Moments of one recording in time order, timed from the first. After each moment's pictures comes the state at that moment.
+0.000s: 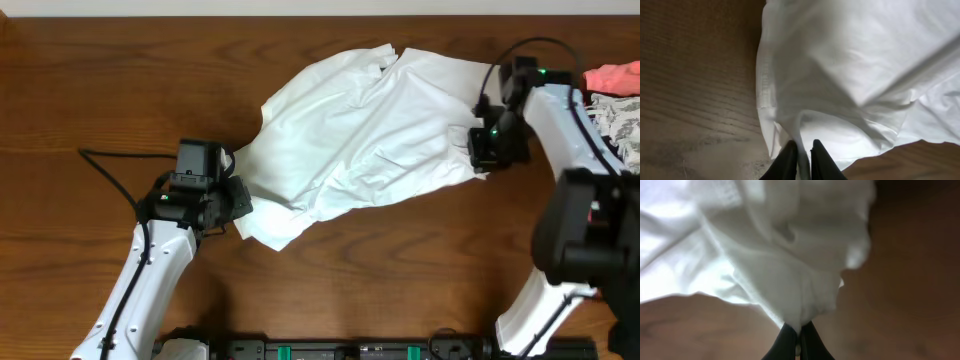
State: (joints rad) left arm -0.13 1.26 0.82 -0.73 0.10 -0.46; right arm -0.07 1.97 1.55 -1.26 -0.09 -0.03
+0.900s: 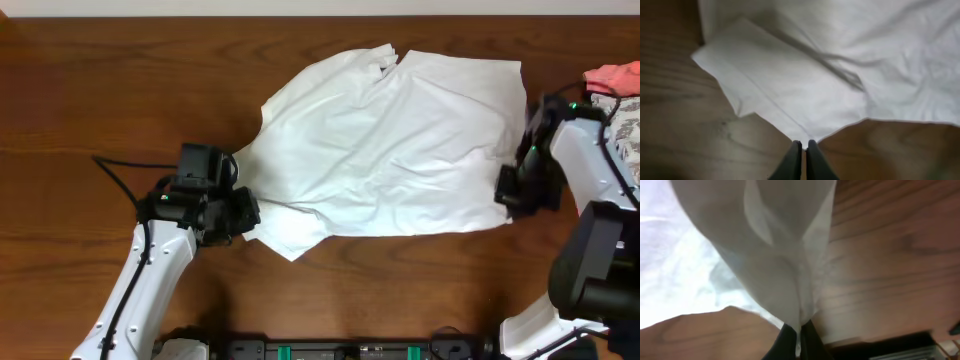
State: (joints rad) left arm -0.14 1.26 0.82 -0.85 0.32 -0.46; right arm -0.18 1.81 1.26 -1.27 0.05 0.23
